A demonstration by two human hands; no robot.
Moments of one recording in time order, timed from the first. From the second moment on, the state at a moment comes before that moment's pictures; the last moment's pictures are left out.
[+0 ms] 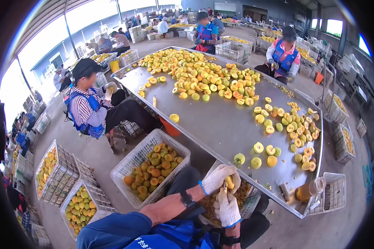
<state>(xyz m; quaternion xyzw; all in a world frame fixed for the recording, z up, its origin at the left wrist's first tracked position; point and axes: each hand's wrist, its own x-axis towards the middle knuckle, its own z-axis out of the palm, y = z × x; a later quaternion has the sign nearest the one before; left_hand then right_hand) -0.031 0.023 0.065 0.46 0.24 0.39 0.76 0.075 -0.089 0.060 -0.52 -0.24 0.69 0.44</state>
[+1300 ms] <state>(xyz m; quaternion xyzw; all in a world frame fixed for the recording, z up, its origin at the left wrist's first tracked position) -0.075 0.117 0.065 0.79 0.49 0.32 0.17 0.114 -0.089 -0.023 -0.66 -0.29 0.61 0.34</state>
